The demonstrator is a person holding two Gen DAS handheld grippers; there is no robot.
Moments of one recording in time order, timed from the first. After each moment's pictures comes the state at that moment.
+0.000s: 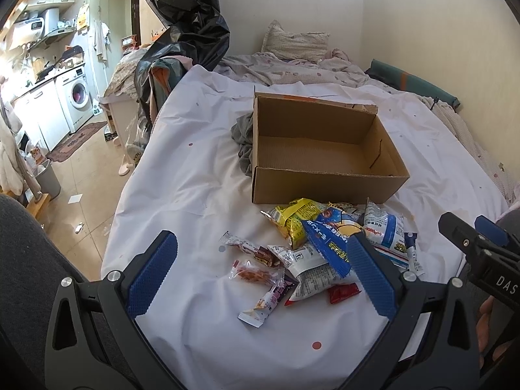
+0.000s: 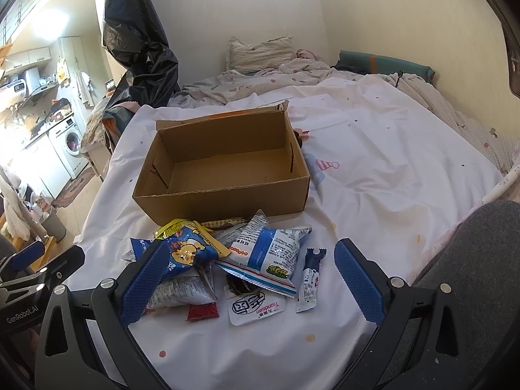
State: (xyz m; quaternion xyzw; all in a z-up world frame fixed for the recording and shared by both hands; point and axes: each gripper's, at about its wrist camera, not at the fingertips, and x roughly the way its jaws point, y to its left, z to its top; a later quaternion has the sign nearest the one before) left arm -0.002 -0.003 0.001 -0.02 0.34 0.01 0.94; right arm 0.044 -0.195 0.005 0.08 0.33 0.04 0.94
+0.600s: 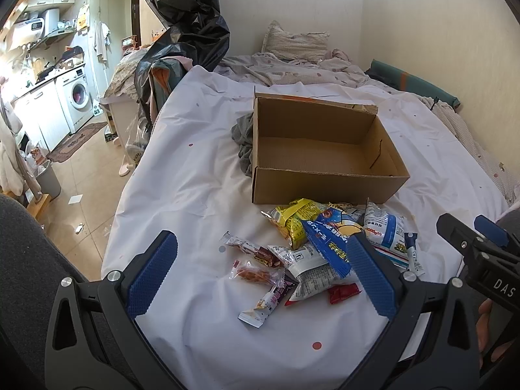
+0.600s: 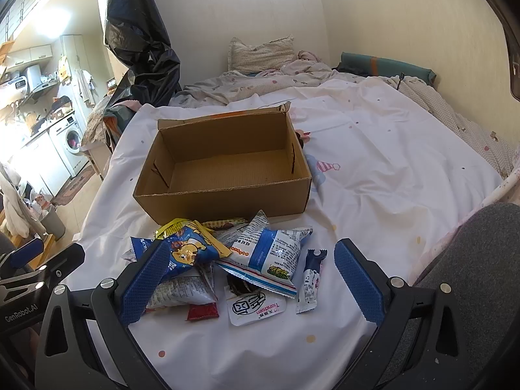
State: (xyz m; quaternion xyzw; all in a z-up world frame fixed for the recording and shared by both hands) left arm -0.001 -0.003 0.003 -0.02 0.34 0.01 0.94; right arm 0.043 -0.194 0.009 0.07 0.33 0.04 0.94
